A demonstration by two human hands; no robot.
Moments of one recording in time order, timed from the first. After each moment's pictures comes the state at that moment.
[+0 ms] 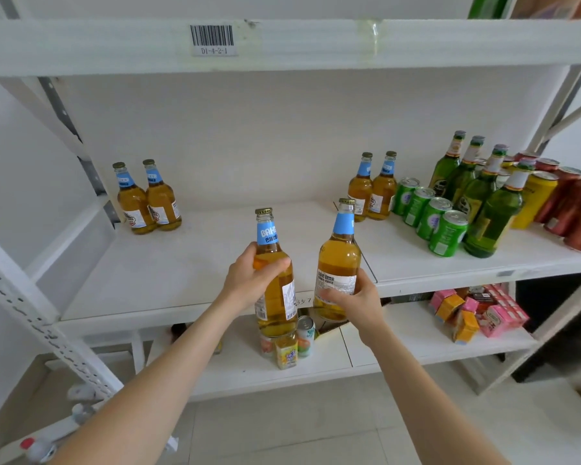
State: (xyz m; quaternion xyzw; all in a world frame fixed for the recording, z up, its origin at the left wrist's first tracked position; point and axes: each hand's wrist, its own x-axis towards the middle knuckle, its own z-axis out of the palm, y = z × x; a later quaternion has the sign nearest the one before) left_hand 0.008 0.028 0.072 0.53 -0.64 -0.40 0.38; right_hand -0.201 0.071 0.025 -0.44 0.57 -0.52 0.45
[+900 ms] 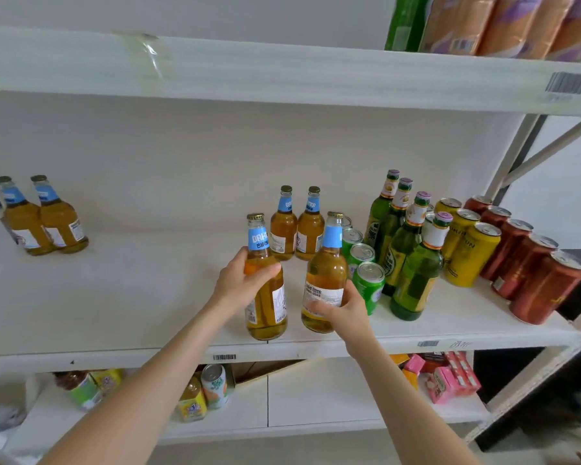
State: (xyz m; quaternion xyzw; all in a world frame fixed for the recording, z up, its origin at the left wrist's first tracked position) left_hand -0.242 -0.062 0.079 0.56 -0.60 -0.38 0.41; right_hand -0.448 -0.028 0.034 -0.47 0.57 -0.50 0.46
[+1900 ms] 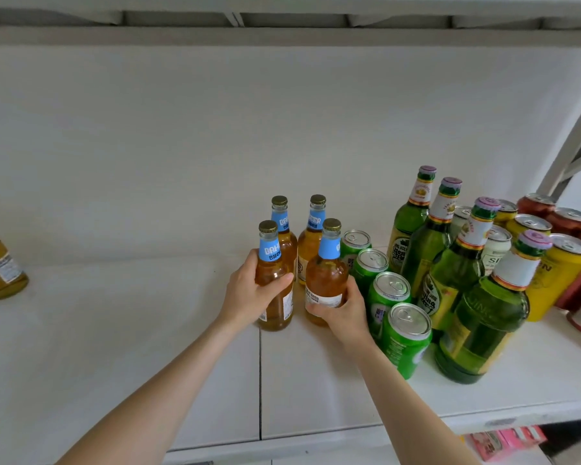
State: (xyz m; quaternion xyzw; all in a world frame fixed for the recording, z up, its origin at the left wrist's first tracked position) left_hand -0.273 -0.222 0.017 0.52 -0.66 -0.30 0.44; right_hand -0.459 -0.205 -0.037 -0.48 0.56 -0.55 0.39
